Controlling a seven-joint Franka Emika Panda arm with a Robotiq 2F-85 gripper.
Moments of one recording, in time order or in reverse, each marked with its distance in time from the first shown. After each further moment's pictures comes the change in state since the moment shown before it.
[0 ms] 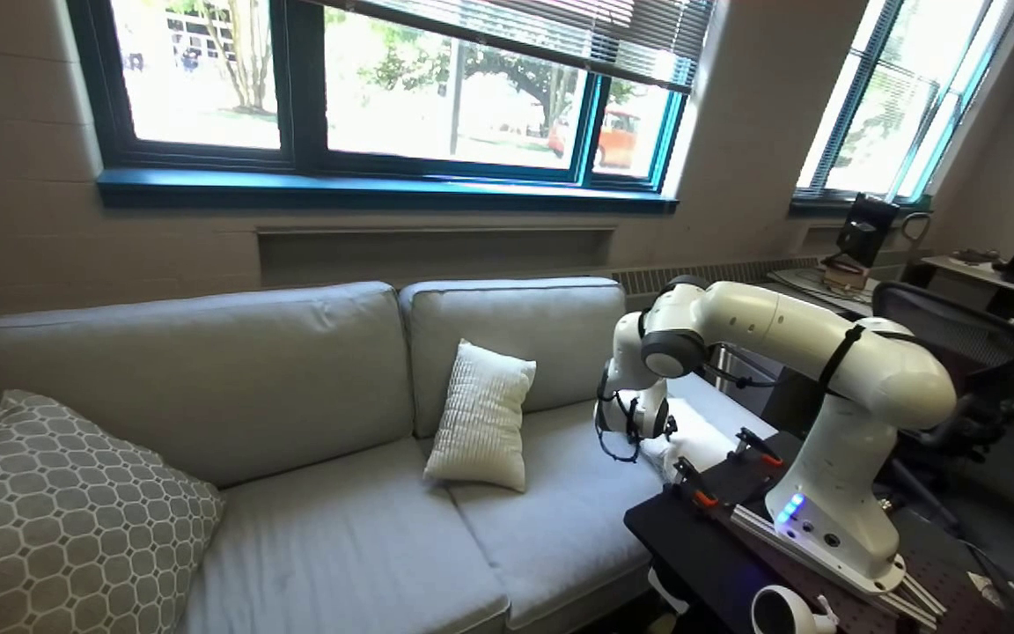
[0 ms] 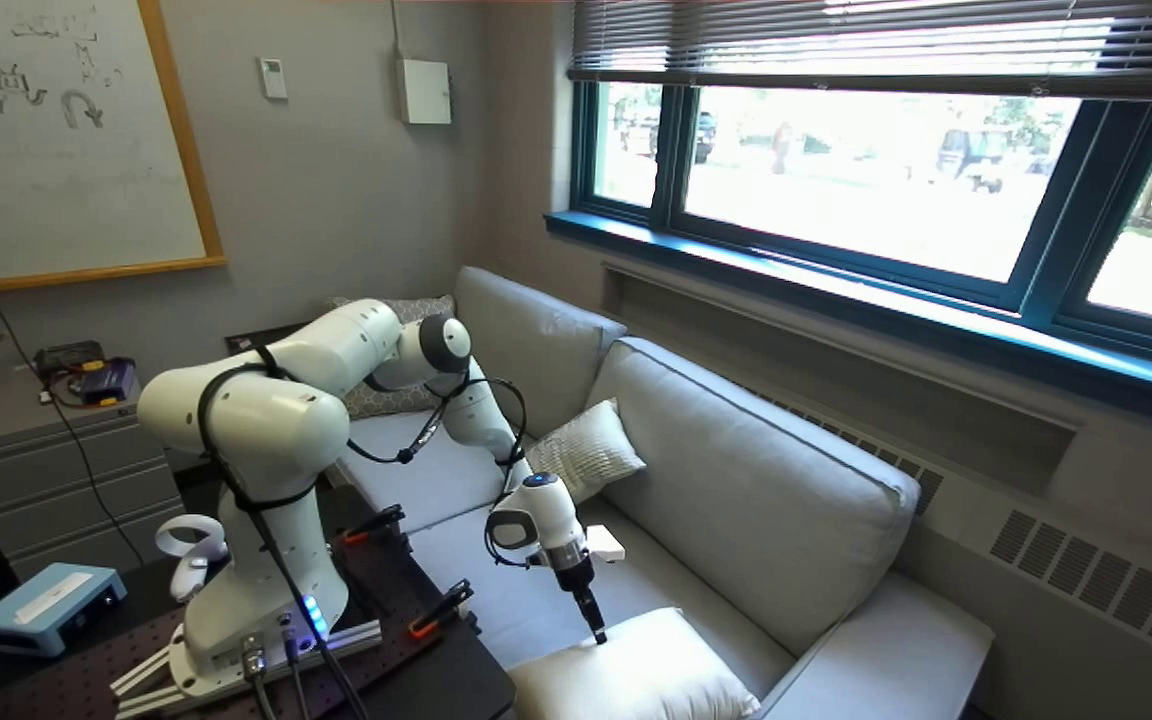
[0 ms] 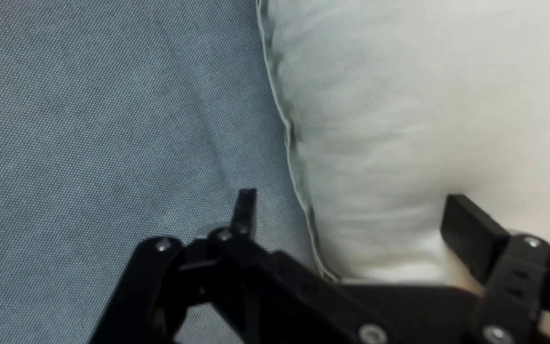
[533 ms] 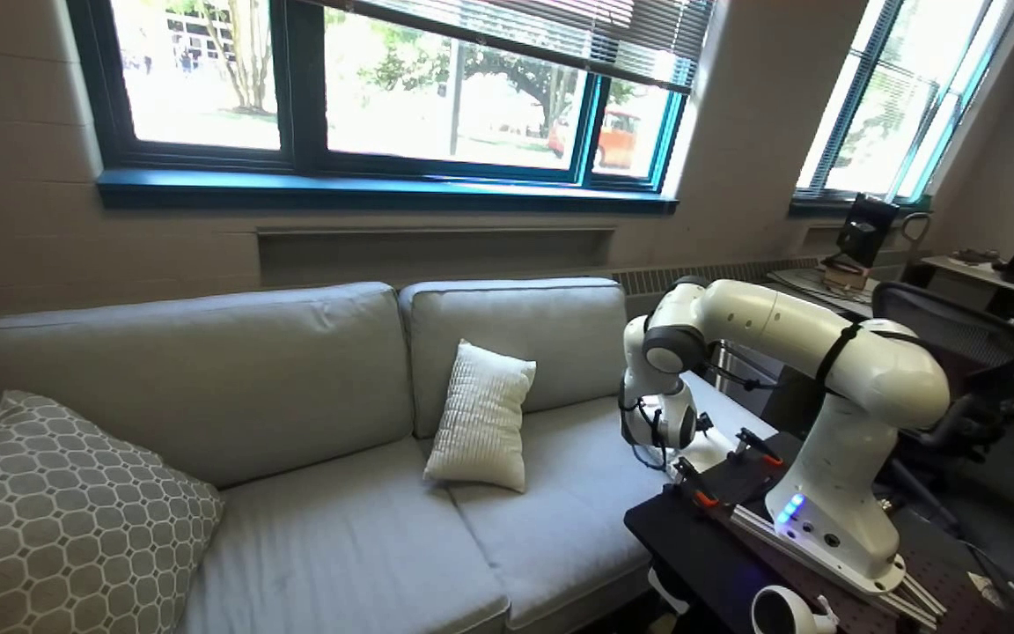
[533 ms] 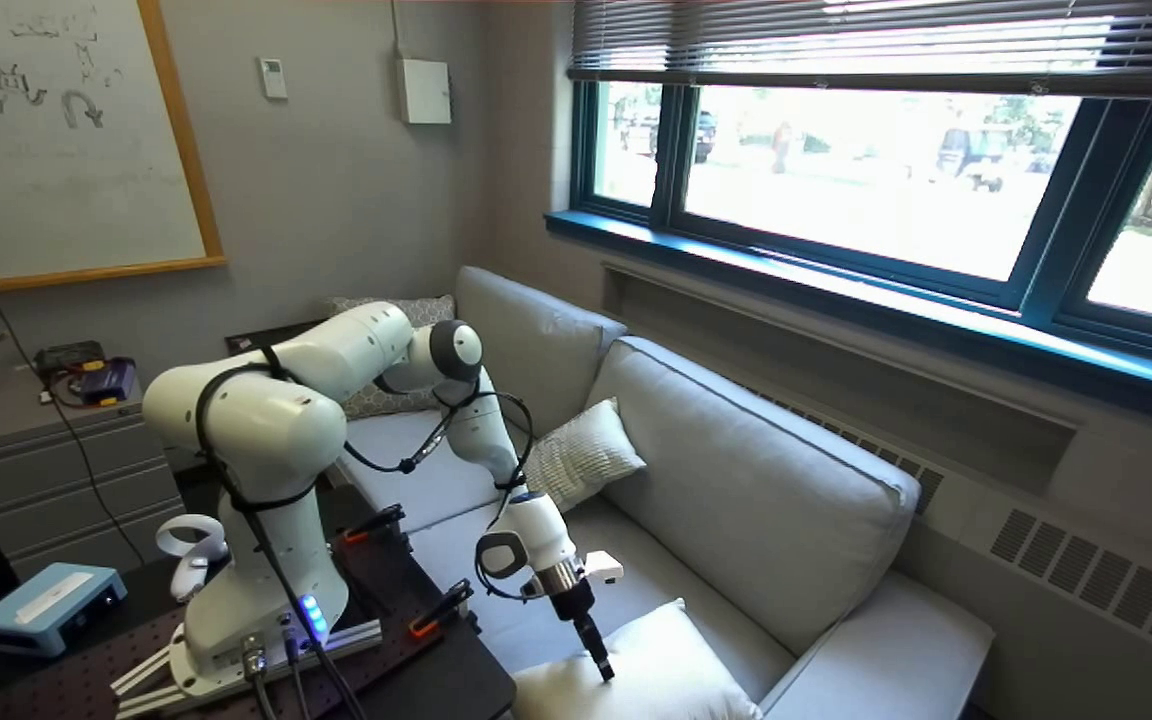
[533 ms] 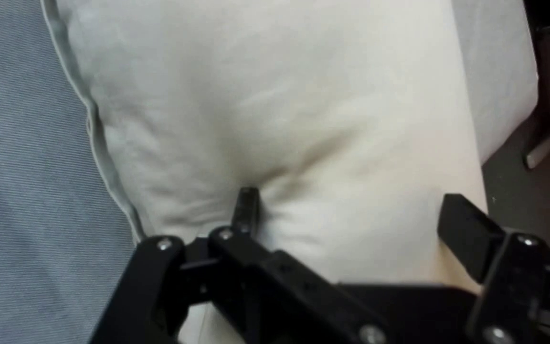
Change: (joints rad) arm -0.083 0.008 0.030 -0.124 -0.053 0.228 -0.003
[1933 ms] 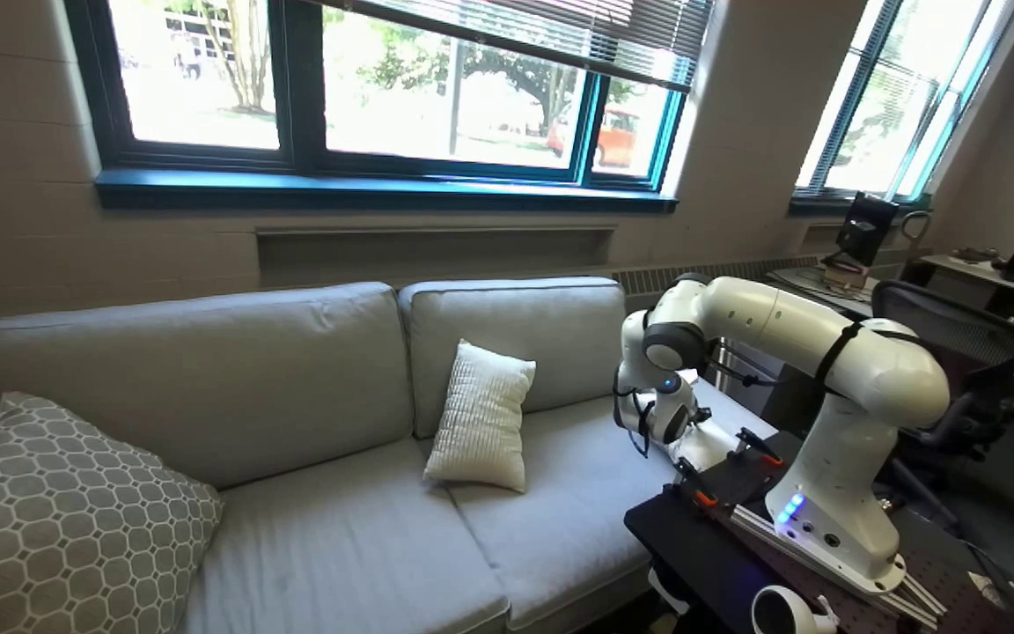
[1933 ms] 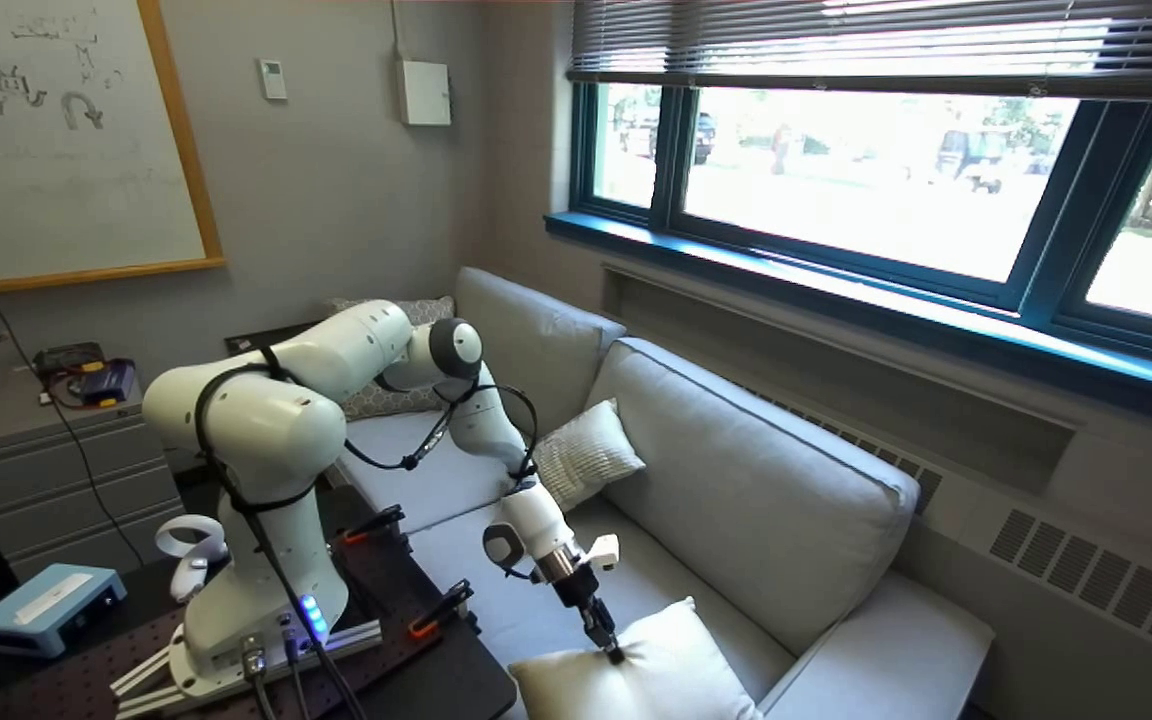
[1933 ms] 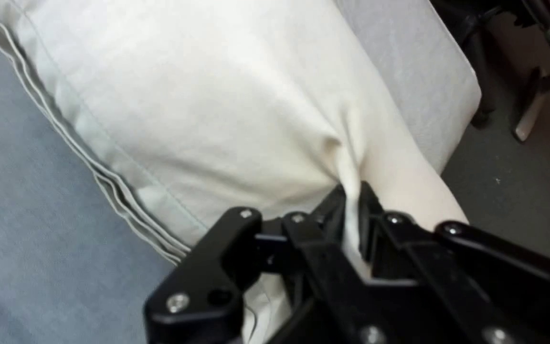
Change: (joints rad) arm 0.008 -0.018 -0.008 0.057 0.286 0.127 -0.021
